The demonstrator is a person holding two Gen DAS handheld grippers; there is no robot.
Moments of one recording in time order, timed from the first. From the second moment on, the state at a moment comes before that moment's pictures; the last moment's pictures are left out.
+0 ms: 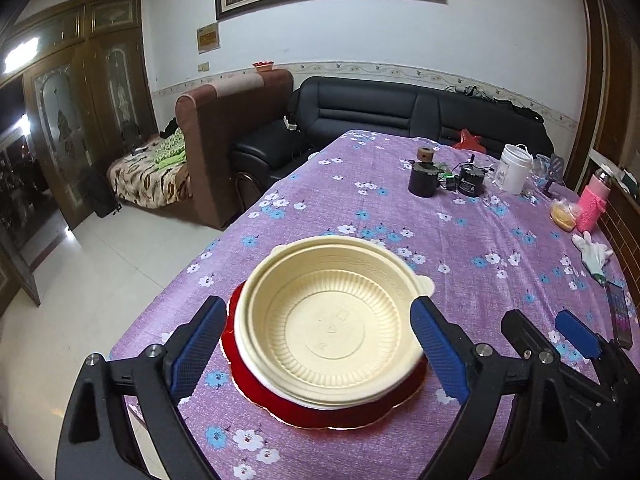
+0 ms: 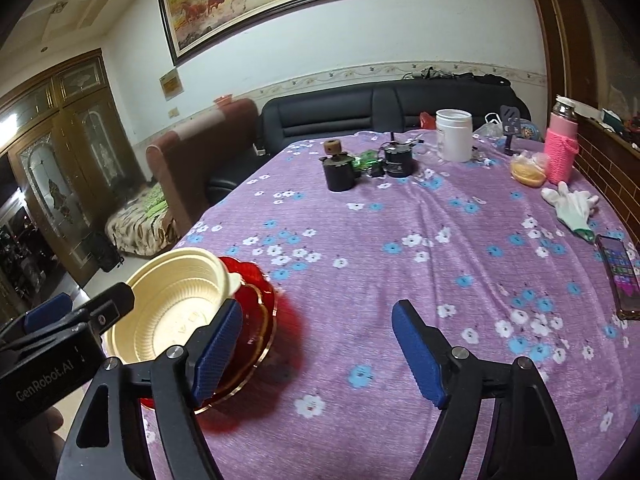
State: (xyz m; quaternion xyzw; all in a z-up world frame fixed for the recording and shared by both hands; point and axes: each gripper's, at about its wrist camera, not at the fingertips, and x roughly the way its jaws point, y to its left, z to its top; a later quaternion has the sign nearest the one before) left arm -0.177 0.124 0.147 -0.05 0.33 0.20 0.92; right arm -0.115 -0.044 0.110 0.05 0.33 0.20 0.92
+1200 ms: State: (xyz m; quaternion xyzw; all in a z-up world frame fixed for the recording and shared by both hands) left arm -0.162 0.069 0.132 -0.02 0.36 0.17 0.92; right arm -0.121 -0.083 0.086 0.03 0.35 0.16 0.92
